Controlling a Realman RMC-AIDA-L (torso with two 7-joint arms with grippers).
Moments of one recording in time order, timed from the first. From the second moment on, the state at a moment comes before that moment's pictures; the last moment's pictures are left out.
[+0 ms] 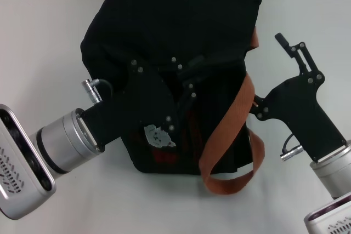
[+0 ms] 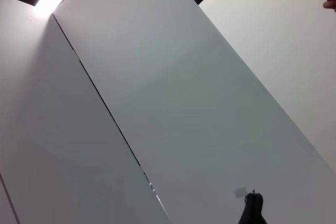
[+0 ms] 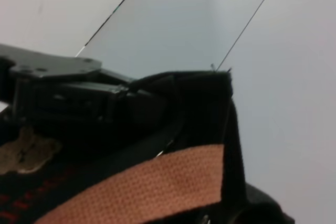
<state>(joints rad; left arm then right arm) -0.54 -2.08 -0.23 -0.13 2.49 1.75 0.13 0.31 2.09 0.20 0.42 -2.13 -1.54 -0.63</state>
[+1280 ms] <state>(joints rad) -0.56 -2.08 -0.23 -0.13 2.49 1.74 0.14 0.34 2.09 0.16 0.44 -2.17 -1.48 -0.62</state>
